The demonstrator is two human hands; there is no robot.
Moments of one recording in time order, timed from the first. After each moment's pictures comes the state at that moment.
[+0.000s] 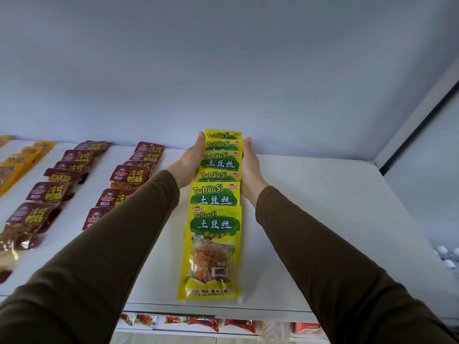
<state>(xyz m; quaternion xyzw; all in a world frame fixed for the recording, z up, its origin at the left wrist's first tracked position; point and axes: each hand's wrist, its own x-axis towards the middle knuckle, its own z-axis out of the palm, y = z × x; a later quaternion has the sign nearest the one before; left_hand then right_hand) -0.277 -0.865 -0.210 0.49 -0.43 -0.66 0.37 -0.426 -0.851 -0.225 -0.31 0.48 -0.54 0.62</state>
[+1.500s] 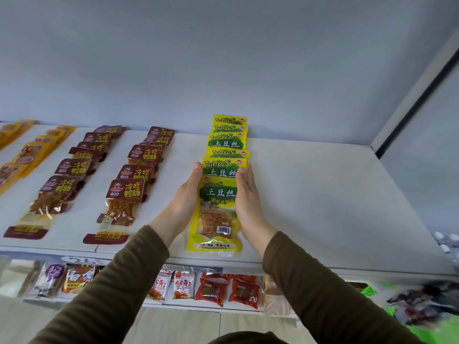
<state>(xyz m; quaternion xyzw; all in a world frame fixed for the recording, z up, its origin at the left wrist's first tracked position) -0.274 -0.679 -0.216 0.51 -0.46 -0.57 0.45 -0.408 -0.675 -0.231 -0.45 0.55 -0.49 0.50</state>
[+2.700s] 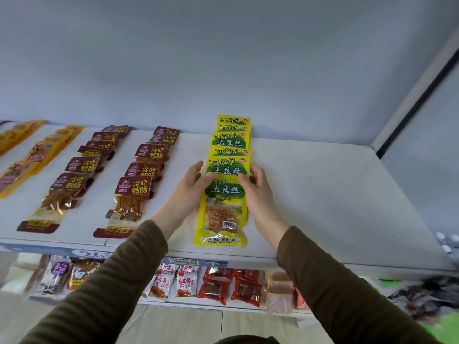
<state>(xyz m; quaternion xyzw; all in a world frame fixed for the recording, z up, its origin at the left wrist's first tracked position) -0.248 -0.690 -0.238 0.55 -0.51 -0.51 0.42 -0.428 -0.682 -0.232 -0.46 0.56 -0.49 0.48</state>
